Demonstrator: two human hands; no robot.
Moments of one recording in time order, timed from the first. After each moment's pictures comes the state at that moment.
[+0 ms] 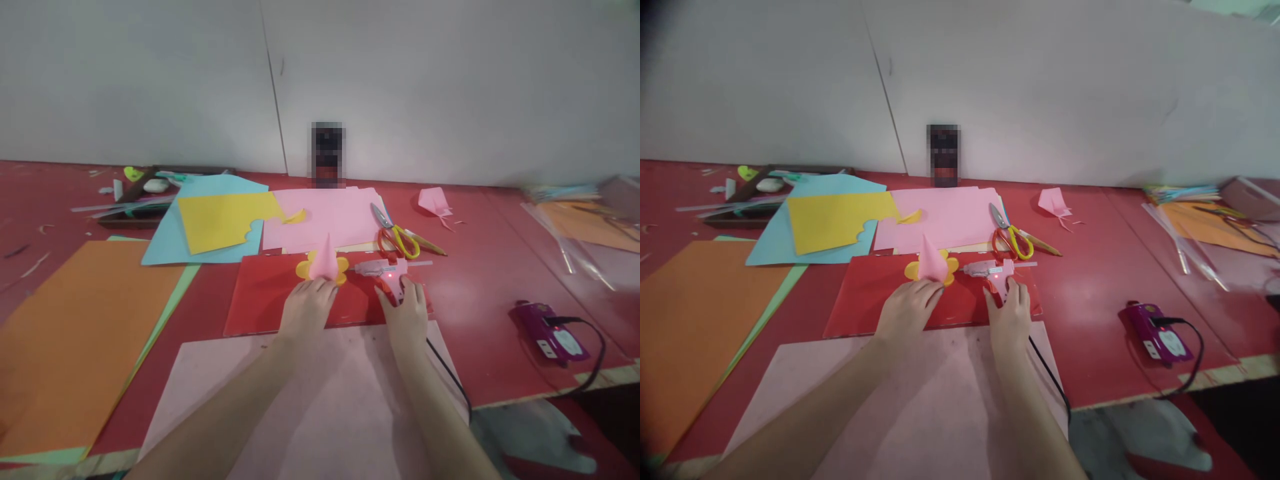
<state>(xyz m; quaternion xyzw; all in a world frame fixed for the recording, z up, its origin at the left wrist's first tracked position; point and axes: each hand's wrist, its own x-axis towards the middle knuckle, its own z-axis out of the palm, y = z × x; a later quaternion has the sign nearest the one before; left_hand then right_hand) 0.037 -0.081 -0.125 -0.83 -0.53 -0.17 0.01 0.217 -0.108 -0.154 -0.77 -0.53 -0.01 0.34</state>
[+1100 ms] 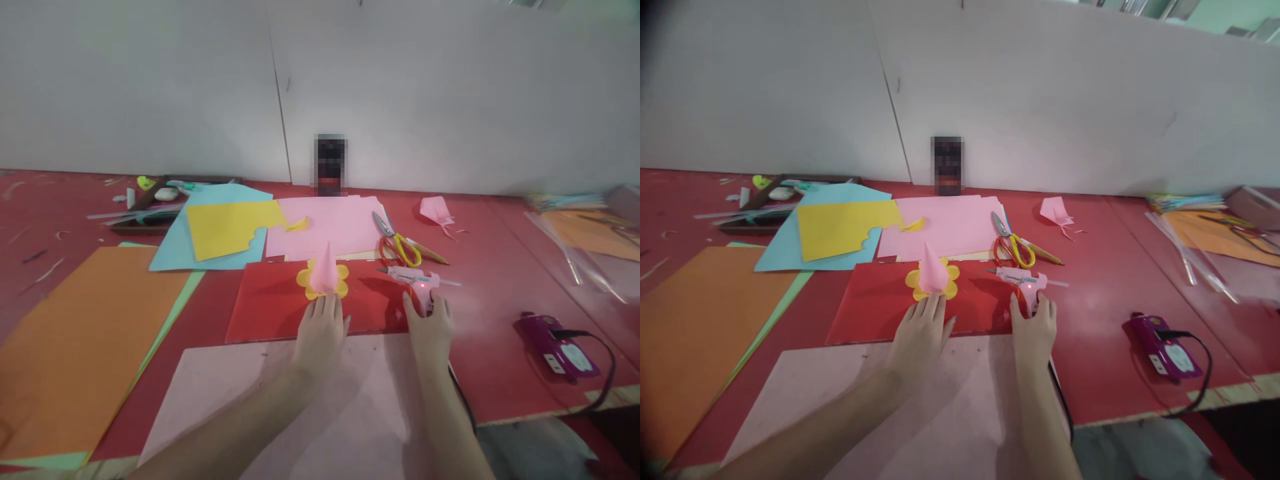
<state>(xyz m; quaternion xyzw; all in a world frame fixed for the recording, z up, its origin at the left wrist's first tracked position) 0.058 -0.108 -0.122 -0.83 -0.55 -0.08 0.05 0.253 -0.108 -0.160 -0.81 -0.44 -0.01 0.38</state>
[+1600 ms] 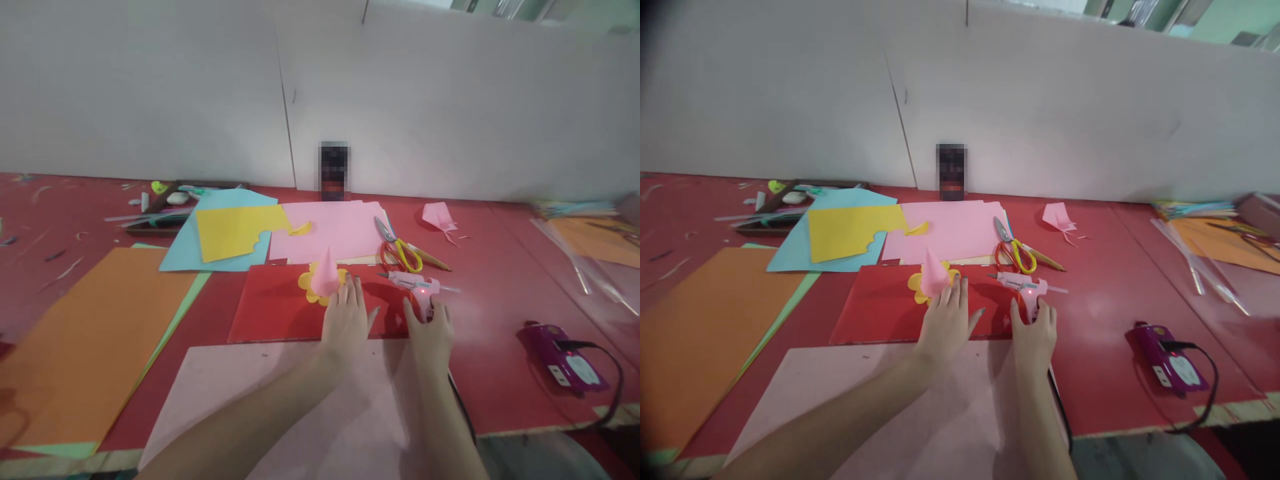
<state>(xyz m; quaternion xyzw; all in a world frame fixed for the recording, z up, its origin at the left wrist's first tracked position) 0.103 -0.090 -0.112 -0.82 -0.57 -0.06 0.02 0.253 -0.109 -0.161 -0.80 -0.45 0.00 0.39</state>
